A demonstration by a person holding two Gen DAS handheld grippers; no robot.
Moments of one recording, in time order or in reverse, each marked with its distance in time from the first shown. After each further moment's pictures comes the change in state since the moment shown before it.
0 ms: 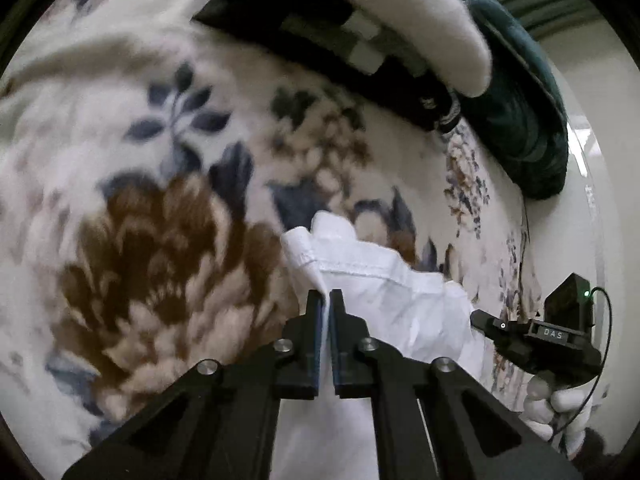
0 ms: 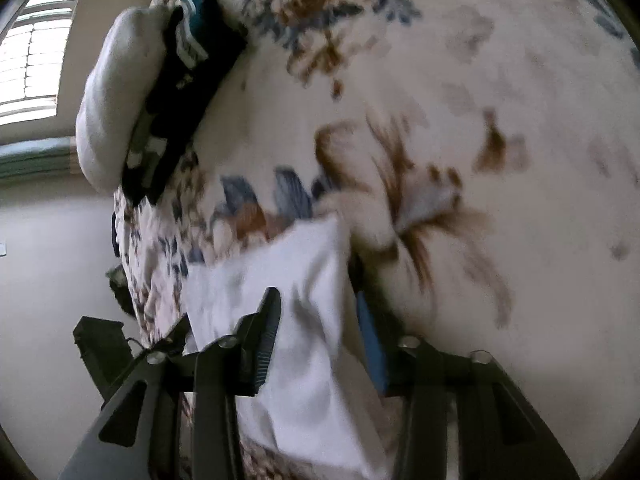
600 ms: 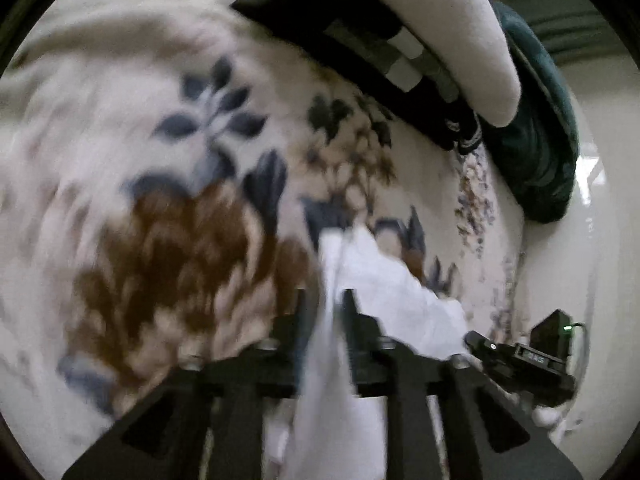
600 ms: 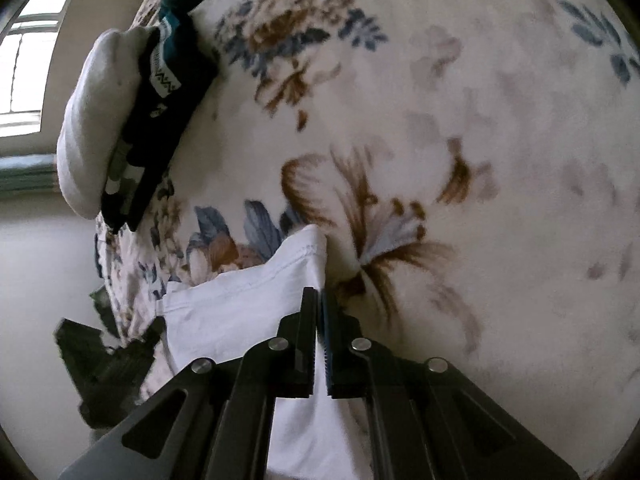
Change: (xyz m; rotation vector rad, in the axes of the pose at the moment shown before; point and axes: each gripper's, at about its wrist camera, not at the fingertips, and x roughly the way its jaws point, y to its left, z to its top) left arm -0.010 0.034 0.004 -0.163 0.055 -0.054; right arm -0.006 -0.023 0.005 0.065 0.004 -0.017
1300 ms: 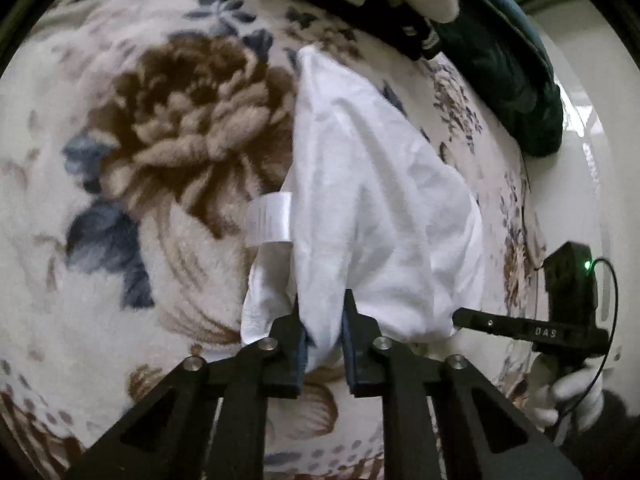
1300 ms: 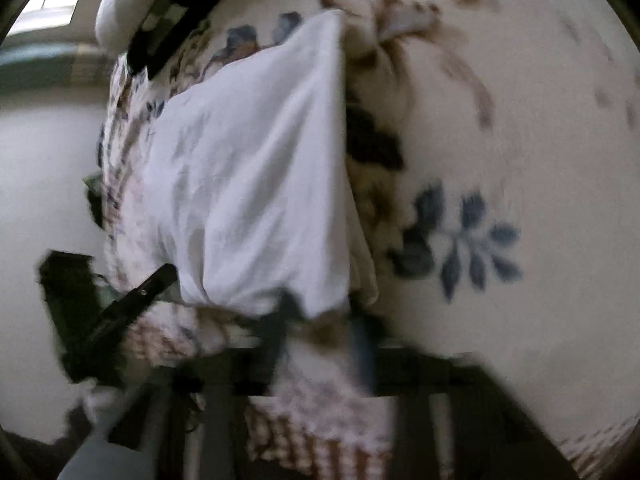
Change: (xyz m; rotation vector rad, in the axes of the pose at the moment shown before) left arm -0.011 -0.023 -0.134 0.180 0.012 0.088; right arm 0.013 0.000 -0.116 -0.313 0.213 -0.115
